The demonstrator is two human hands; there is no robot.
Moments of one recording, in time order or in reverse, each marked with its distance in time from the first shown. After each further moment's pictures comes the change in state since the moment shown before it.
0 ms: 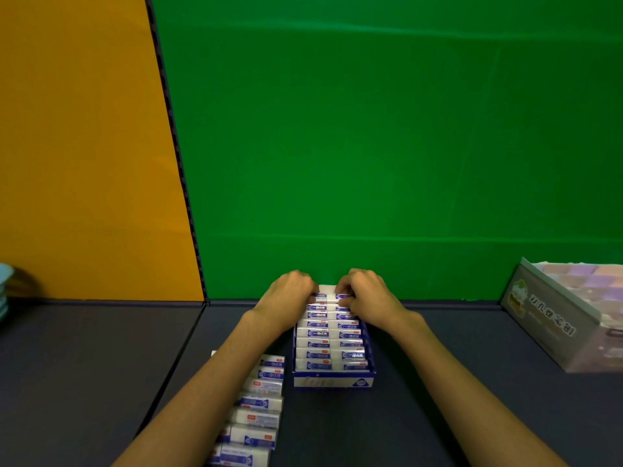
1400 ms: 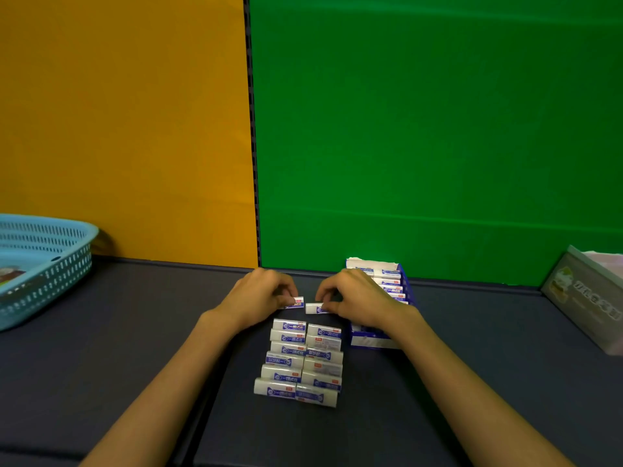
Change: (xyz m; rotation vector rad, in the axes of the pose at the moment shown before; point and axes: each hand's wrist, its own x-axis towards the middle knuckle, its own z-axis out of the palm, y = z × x) left_hand -0.135 -0.083 -0.037 -0.289 -0.040 -0.190; right_hand -0.023 -0.116 0.030 0.036 -0.187 -0.258
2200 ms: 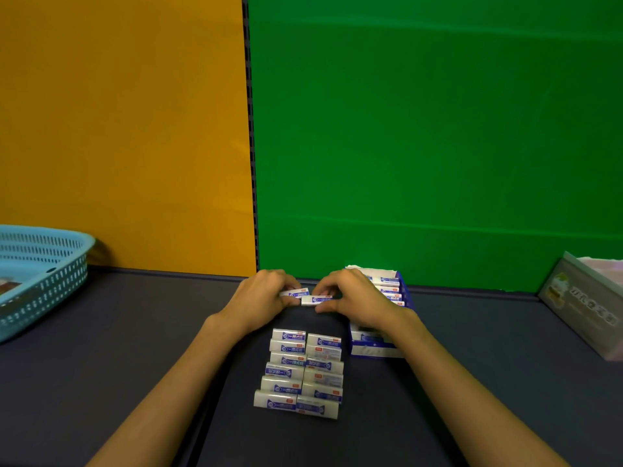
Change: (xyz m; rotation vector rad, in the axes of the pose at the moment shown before) left_hand 0.013 0.007 -0.001 0.090 0.094 0.059; right_hand 0.012 0.008 0.000 0.130 0.056 0.039
